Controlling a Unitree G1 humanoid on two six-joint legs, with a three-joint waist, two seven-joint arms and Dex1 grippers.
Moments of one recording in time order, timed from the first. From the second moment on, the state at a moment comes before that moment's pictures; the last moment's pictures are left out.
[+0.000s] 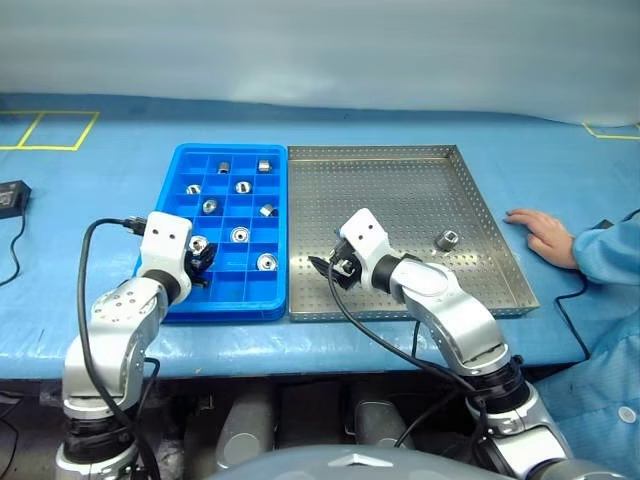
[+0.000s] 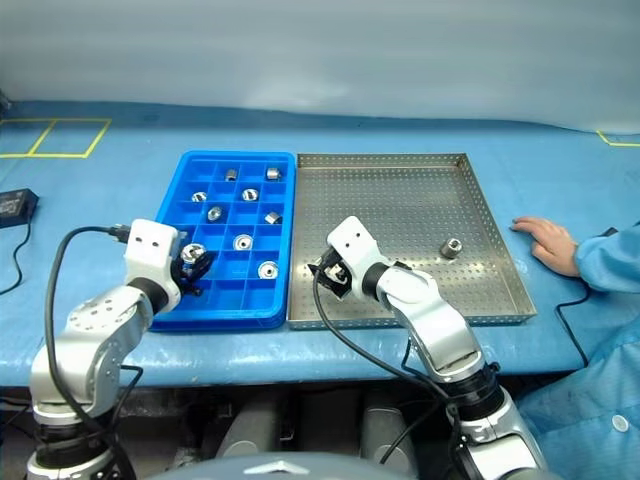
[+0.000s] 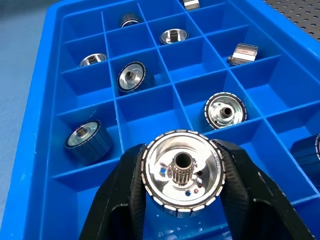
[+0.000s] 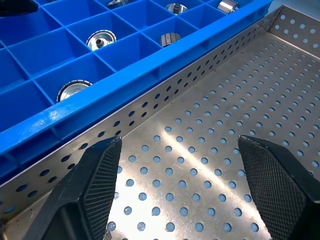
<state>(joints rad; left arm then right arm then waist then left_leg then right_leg) -0.10 0.37 0.16 -0.60 -0.16 1.06 -0.25 -0.32 -0.32 0.30 -0.38 0.12 0.81 0.44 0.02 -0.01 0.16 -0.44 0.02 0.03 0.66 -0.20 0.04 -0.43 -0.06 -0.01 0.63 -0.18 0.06</state>
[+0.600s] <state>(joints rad) -0.17 0.31 0.12 -0.58 -0.25 0.94 -0.31 -0.33 -0.32 0.22 -0.39 0.08 0.86 0.33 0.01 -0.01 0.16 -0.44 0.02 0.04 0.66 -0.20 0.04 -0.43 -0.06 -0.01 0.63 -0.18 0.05</state>
